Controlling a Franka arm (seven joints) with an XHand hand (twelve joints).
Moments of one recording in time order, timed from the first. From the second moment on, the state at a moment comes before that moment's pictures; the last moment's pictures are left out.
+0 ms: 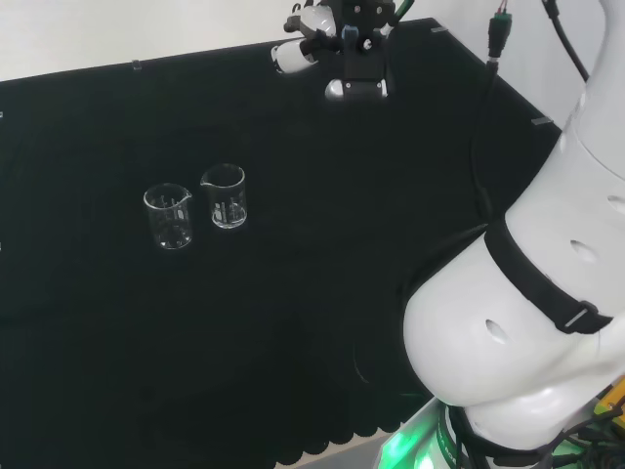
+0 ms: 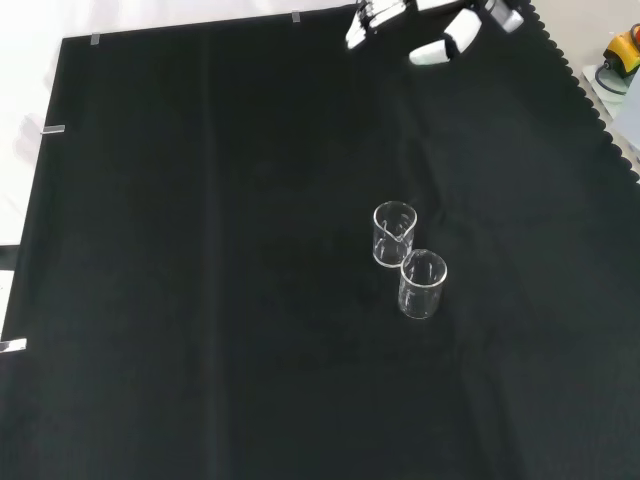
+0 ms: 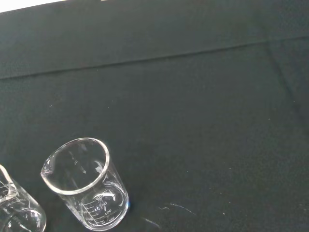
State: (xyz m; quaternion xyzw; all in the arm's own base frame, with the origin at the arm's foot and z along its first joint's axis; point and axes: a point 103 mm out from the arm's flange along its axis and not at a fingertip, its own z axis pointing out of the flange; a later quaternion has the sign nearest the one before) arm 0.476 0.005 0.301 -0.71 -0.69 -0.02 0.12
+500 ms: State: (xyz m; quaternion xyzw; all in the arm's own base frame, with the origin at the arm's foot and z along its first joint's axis) arm 0.491 0.003 0.276 -0.71 -0.69 -0.02 0.12
